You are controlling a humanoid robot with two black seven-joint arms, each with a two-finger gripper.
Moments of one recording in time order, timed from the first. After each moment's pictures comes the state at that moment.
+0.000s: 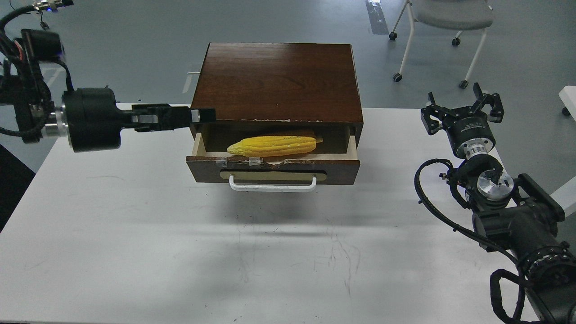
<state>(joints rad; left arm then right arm) -0.96 1.06 -0.42 -1.66 1.15 -0.49 -0.45 0.68 -0.13 1.17 0.45 0.28 0.39 0.10</state>
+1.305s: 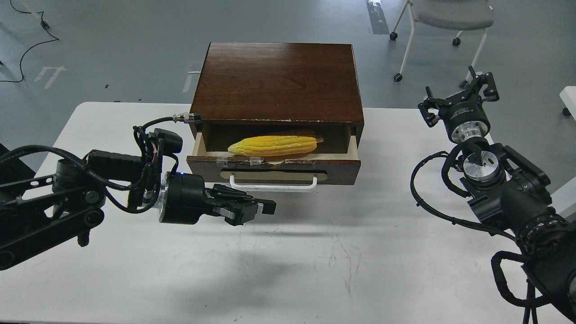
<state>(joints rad) -0.79 0.72 -0.42 -1.61 1.54 -0.49 -0.41 0.84 -0.13 0.85 0.28 0.28 0.38 0.29</state>
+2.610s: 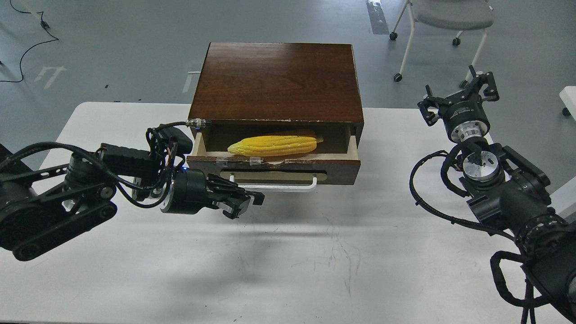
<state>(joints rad) -0.82 0.68 -0.42 -1.50 1.72 -0.49 -0.41 0.84 -0.13 0.86 0.29 0.28 0.39 0.29</state>
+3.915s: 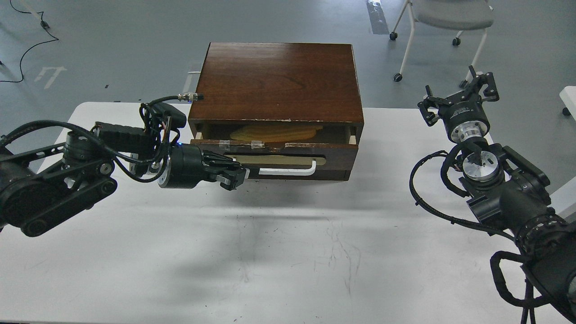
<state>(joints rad) -0.89 0.64 -0.42 -1.36 1.72 -0.49 -0.41 0.84 -0.13 0.87 0.29 0.28 0.38 0.29</state>
